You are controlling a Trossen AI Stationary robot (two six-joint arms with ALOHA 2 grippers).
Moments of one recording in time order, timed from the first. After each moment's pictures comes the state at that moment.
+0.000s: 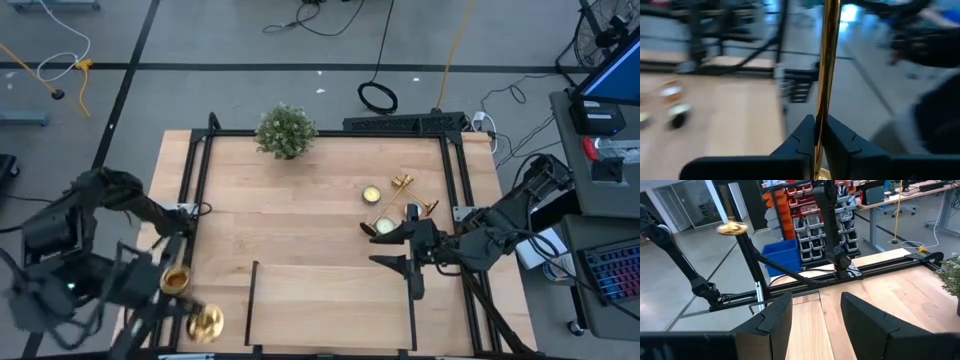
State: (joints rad) left arm -1.11 1.60 2.28 -1.13 -0.70 -0.61; right arm 0.67 1.24 1.31 -0.27 0.68 0.40
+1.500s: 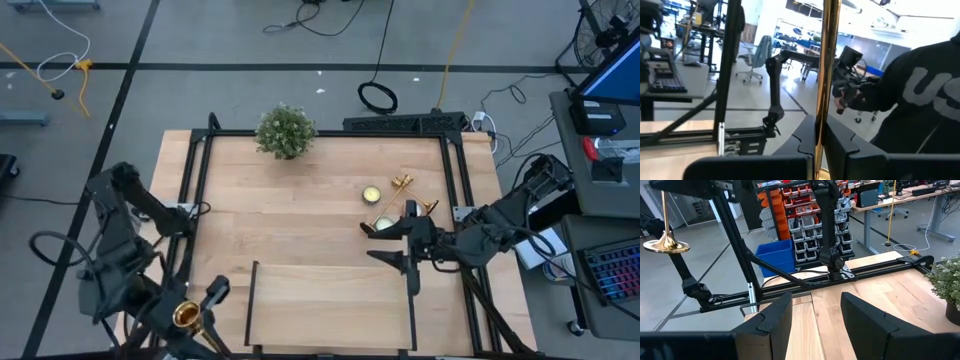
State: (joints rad) left arm -0.97 1.45 1.64 -0.10 -0.44 -0.28; right arm 0.65 1.24 1.31 -0.27 0.68 0.37
